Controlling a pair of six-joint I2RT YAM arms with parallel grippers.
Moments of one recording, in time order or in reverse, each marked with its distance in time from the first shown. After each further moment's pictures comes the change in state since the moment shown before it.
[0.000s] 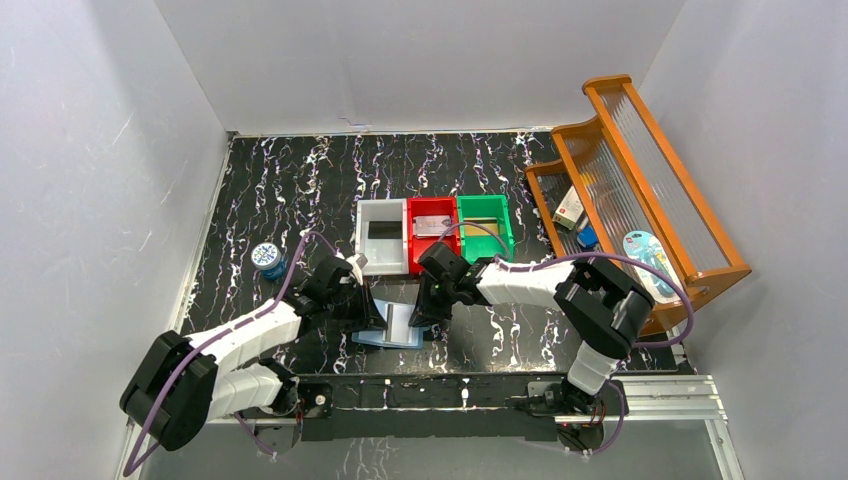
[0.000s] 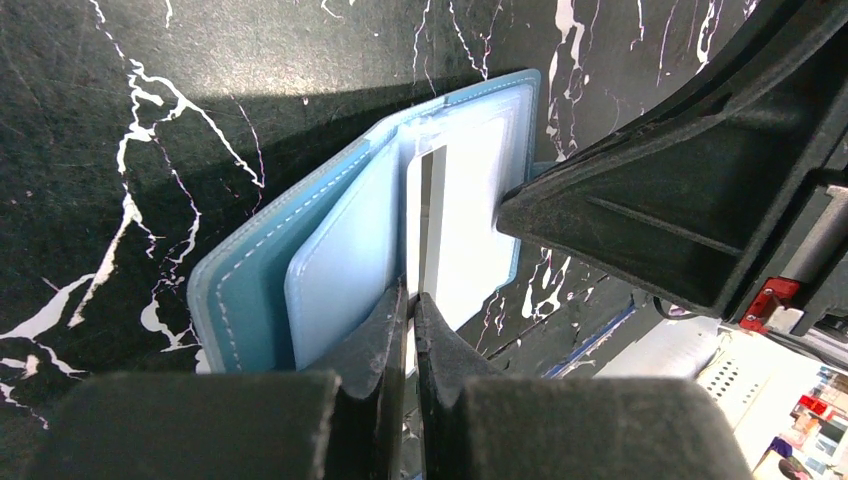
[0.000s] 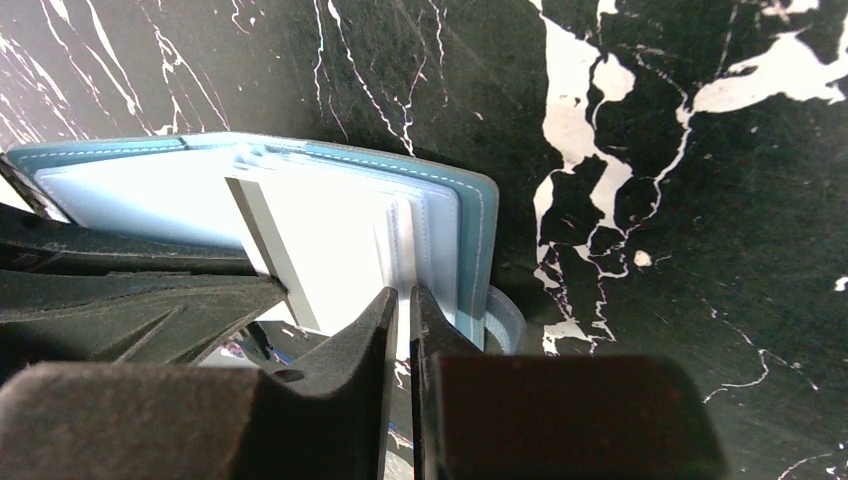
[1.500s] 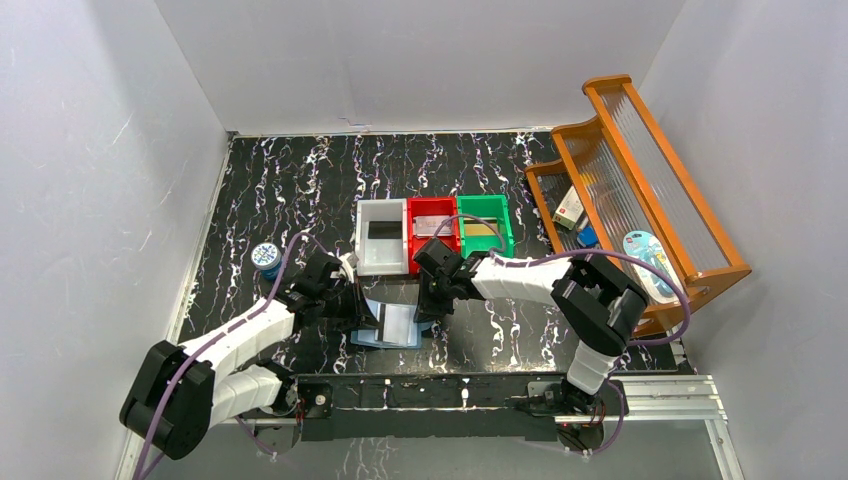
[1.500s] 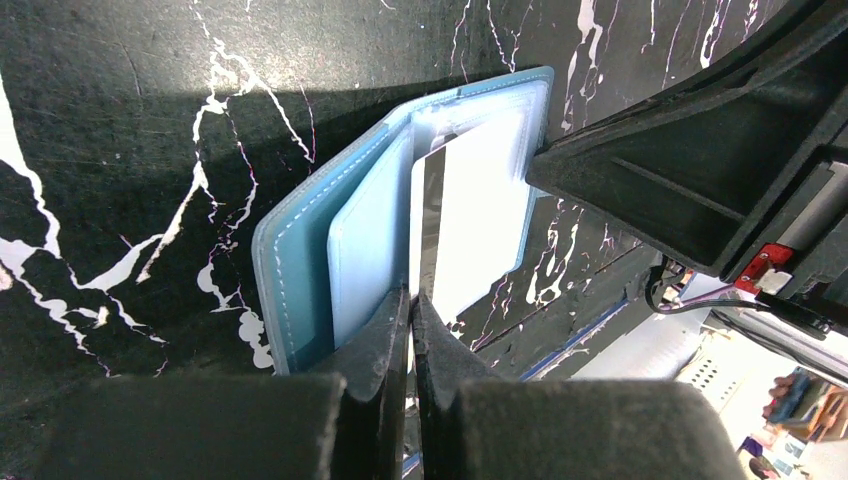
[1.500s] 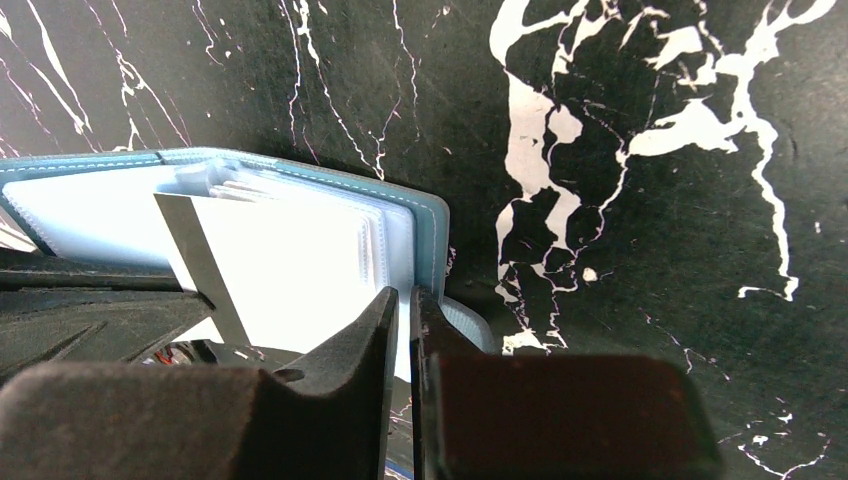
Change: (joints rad) left arm 0.092 -0.031 0.019 -0.105 0.066 0.044; right arm 0.003 0.029 0.076 -0.116 0.081 -0.101
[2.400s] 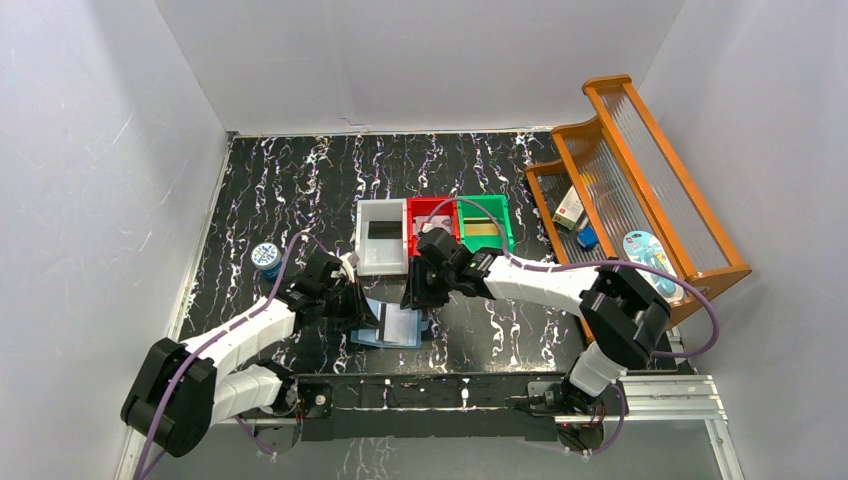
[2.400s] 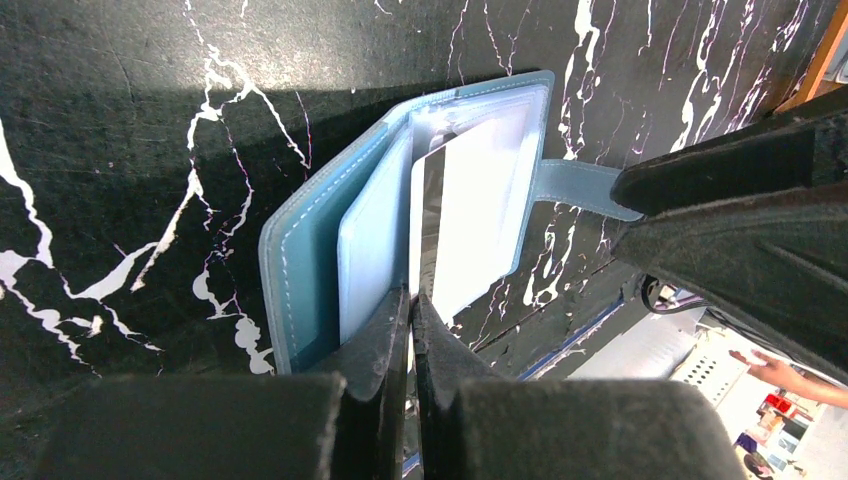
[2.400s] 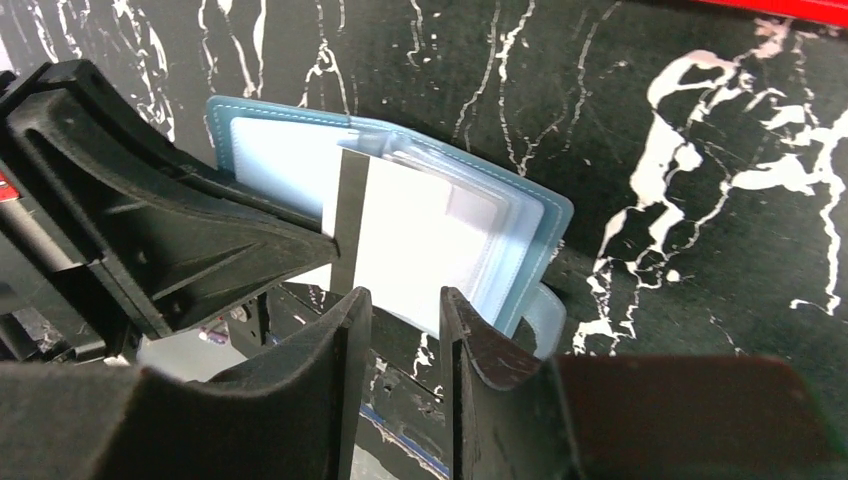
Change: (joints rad) left arm 0.000 0.009 0.000 0.013 0.006 -0.003; right arm 0.006 -0.121 0.014 0.050 -0.031 -0.095
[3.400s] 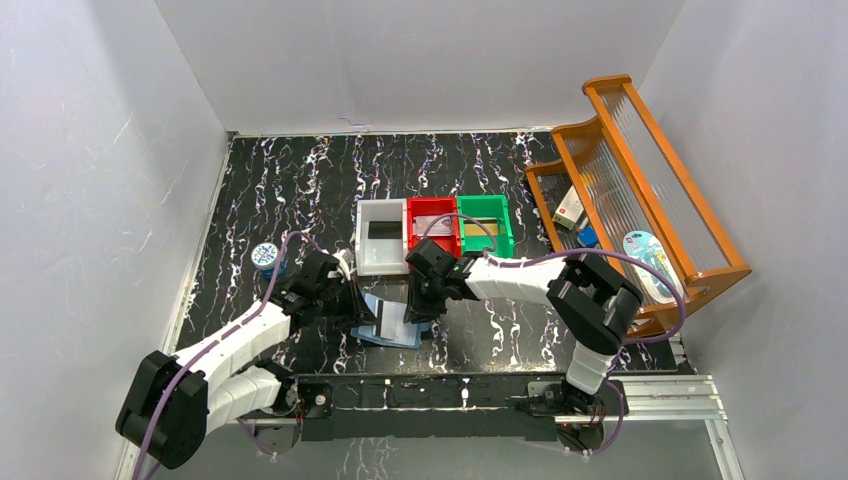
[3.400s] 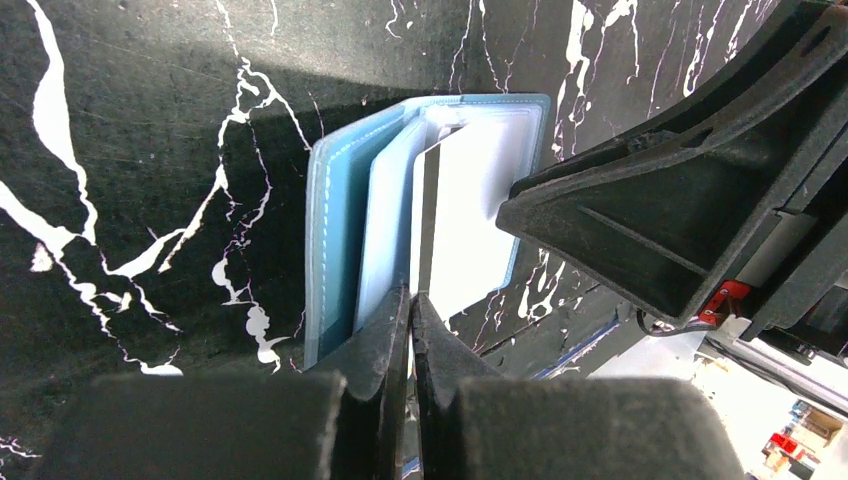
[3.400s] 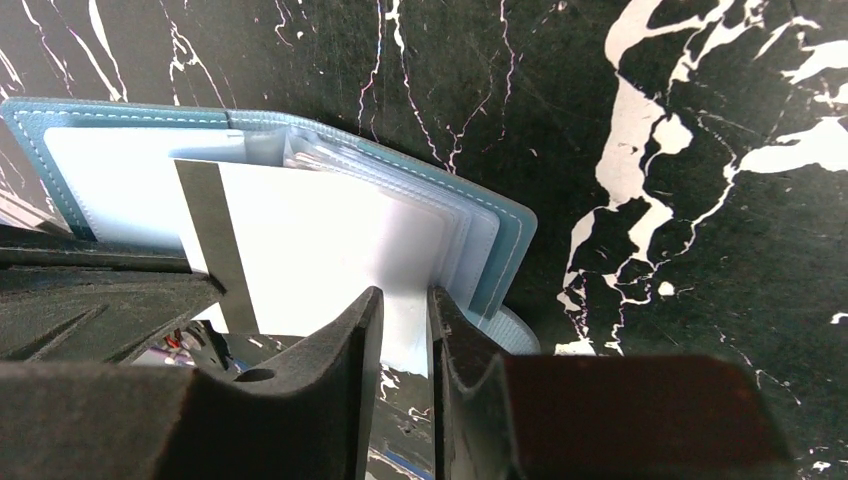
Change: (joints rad) left arm 0.001 -0.061 0.011 -0.037 -0.057 -0.029; right arm 0.027 0.143 0.027 -0.040 0.011 0.073
